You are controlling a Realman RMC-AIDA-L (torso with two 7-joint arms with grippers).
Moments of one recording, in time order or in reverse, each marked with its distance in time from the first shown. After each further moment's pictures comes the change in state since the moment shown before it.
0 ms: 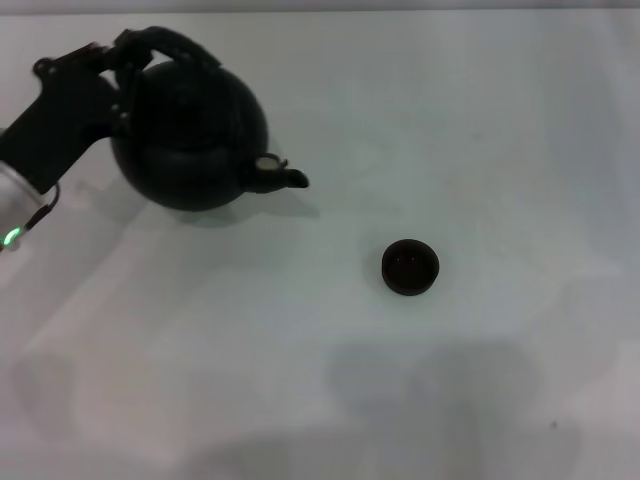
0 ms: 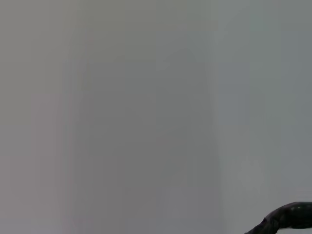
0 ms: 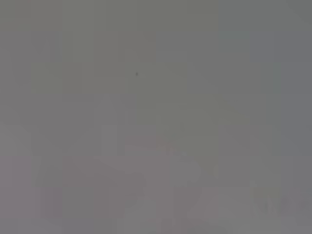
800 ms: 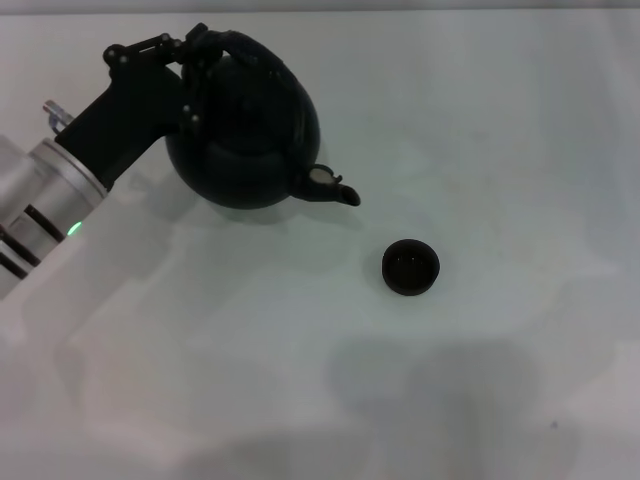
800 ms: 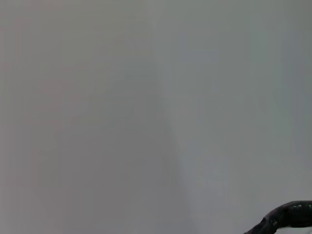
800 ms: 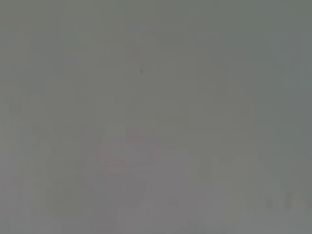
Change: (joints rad) left arm -0.035 -0.005 0.001 0.125 0.030 -0.052 0.214; right arm 0.004 0.004 0.000 0.005 0.000 0.000 0.000
